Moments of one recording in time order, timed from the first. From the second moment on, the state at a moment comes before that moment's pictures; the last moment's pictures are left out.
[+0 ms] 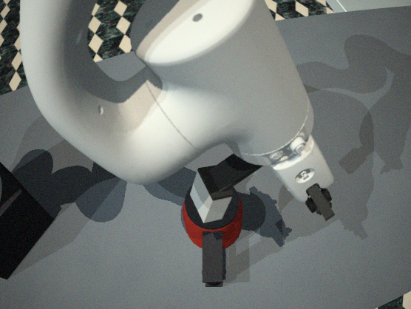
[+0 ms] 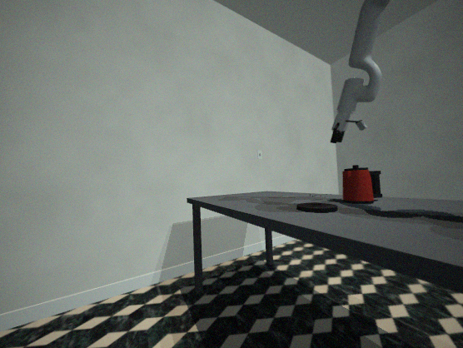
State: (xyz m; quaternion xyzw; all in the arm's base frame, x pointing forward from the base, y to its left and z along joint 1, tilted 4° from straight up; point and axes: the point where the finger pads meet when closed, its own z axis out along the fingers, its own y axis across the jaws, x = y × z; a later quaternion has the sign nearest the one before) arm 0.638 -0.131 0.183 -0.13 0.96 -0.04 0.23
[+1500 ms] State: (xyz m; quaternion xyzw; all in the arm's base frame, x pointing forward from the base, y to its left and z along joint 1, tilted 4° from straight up) arm 0.529 -0.143 0.136 -0.59 0.80 -0.01 0.07
